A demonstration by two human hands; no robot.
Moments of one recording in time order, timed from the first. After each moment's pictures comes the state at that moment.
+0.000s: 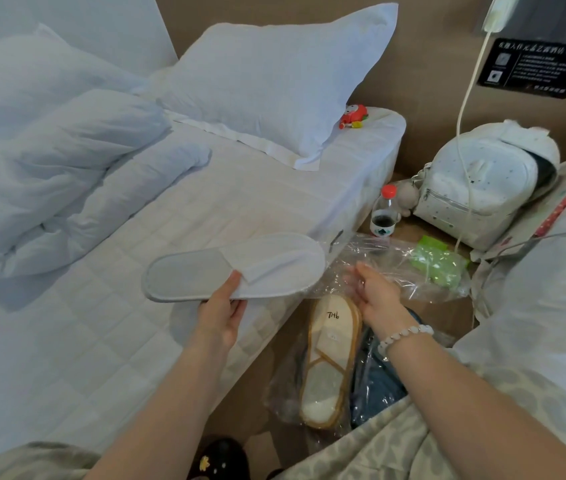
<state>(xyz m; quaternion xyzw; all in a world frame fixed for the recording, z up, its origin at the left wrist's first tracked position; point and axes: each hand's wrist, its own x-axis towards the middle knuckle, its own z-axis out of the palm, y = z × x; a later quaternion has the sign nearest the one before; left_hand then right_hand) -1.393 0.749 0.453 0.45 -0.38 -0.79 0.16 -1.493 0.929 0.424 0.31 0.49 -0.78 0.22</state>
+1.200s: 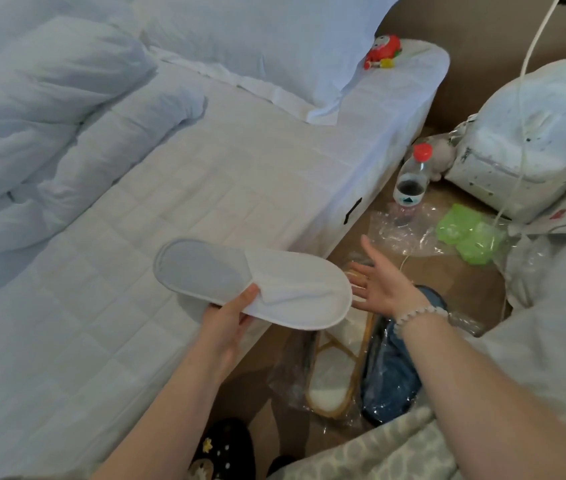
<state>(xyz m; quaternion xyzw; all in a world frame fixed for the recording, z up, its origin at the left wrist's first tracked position) -1.383 0.746 0.420 0.46 -0.46 -0.75 0.09 -1.531 0.923 0.366 0.23 0.50 -0.68 0.49</state>
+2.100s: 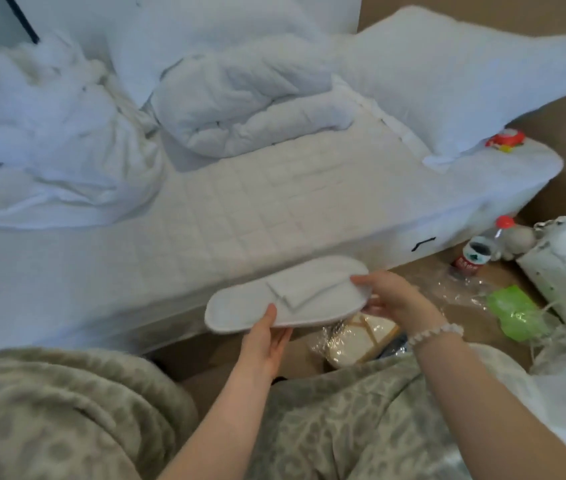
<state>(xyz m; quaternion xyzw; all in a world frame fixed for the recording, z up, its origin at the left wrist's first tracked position) -1.214 0.837 0.433 0.51 -0.10 -0.80 0.29 -1.390 0.910 0.487 -0.05 0.73 -0.48 0.49</state>
